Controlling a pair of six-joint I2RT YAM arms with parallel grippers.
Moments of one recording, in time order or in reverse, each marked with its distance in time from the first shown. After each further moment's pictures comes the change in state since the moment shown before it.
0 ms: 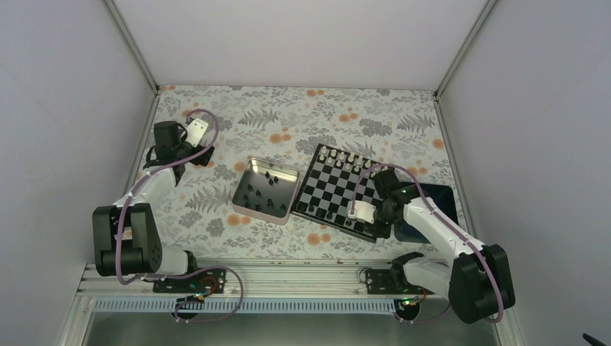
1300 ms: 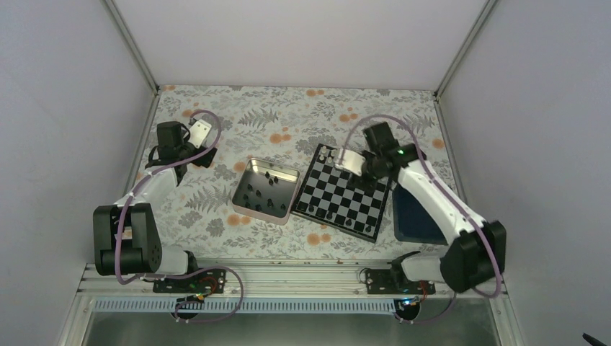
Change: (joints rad) left arm -0.019 0.002 0.000 -0.017 -0.001 0.005; right arm 0.043 0.163 0.452 -0.009 0.010 0.097
